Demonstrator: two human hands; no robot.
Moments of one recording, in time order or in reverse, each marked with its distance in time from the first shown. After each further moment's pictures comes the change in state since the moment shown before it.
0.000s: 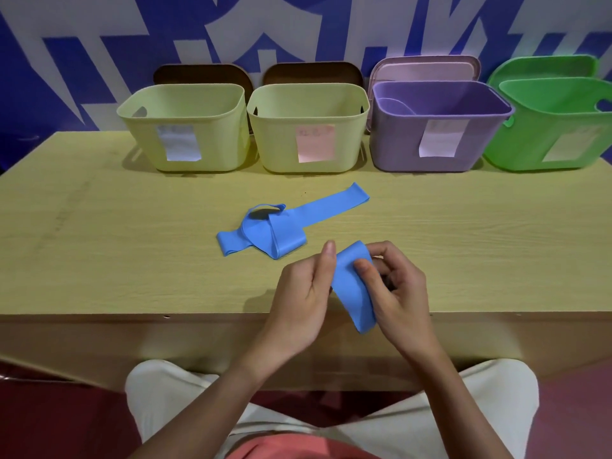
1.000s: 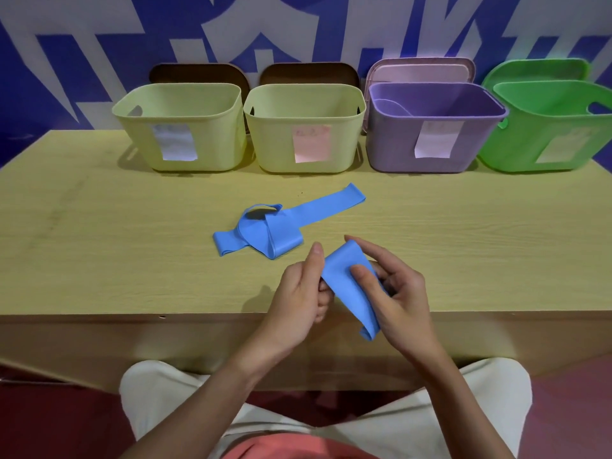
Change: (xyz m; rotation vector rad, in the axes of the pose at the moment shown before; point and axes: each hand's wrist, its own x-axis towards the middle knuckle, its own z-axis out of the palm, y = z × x) left_hand -0.003 0.003 0.000 -0.342 -0.139 -0.284; right_hand -0.003 0.008 -0.006 0.050 -0.030 0.057
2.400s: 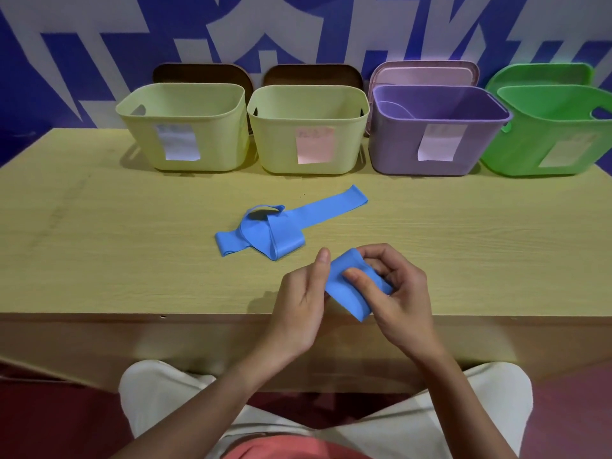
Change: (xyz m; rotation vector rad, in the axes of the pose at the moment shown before) left_hand 0.001 -0.005 0.002 0.160 0.149 0.125; right_hand 0.006 -0.004 0.003 -0.017 0.003 -0.033
